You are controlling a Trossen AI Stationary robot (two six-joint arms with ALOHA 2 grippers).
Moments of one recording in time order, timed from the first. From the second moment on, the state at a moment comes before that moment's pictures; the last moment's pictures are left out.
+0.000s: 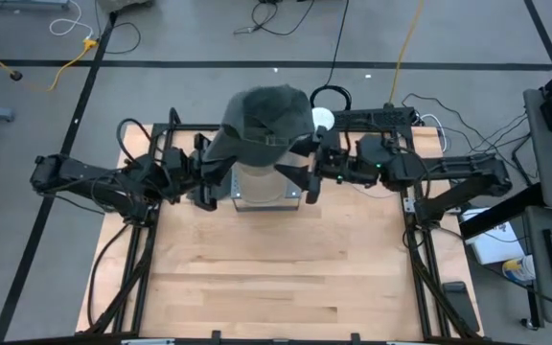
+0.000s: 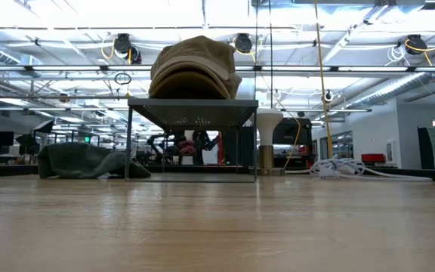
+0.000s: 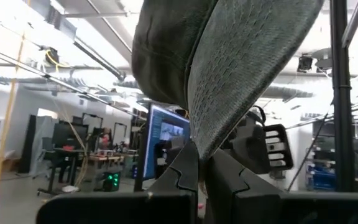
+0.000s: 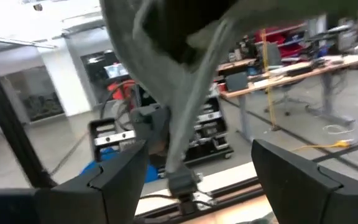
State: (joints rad) left arm -0.09 1.07 0.72 0.93 -0.23 0.05; right arm 0.05 1.38 1.38 0.11 0.22 0.24
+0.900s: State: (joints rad) left arm -0.09 1.04 0.69 0.76 -0.29 -0.10; right arm 0.05 1.38 1.38 0.12 0.21 0.15
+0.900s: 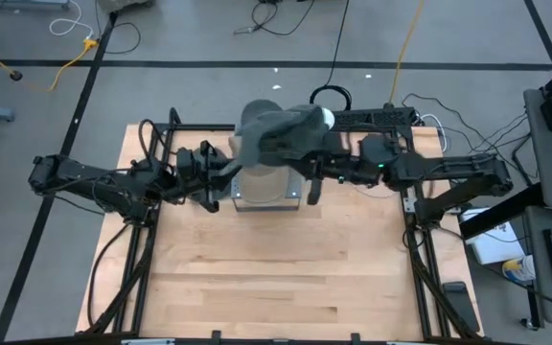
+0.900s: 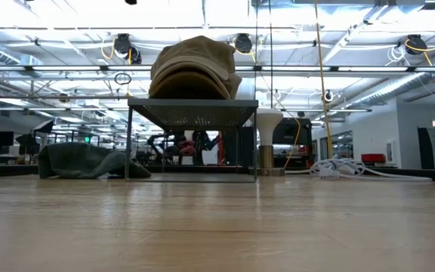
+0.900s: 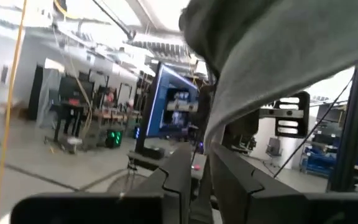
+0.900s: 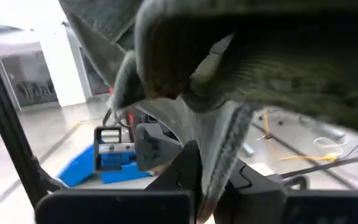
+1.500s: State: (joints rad) left arm -0.11 0.88 0.83 0.18 -0.34 -0.34; right arm 0.05 1.23 1.38 -0.44 0.56 -0.30
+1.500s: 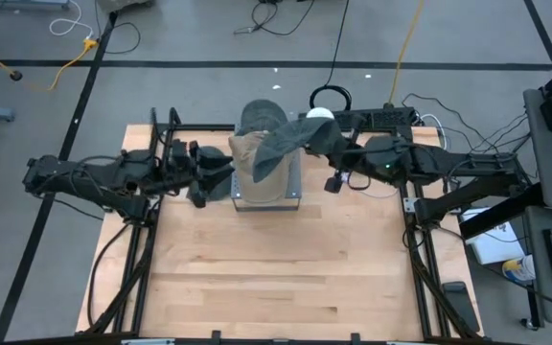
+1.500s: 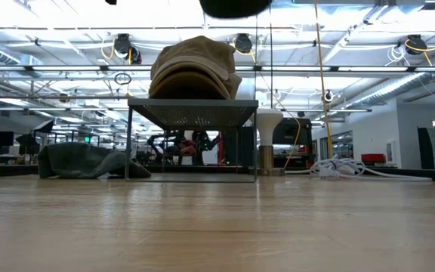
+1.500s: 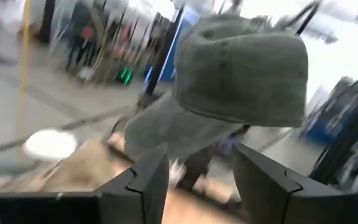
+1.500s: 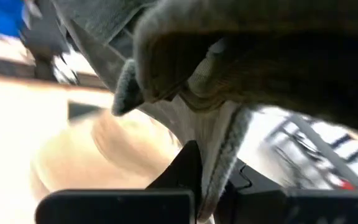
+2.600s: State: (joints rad) left arm -0.14 1.45 1.75 -0.66 -0.43 -0.08; right arm 0.05 1.33 1.38 -0.55 0.76 -0.51
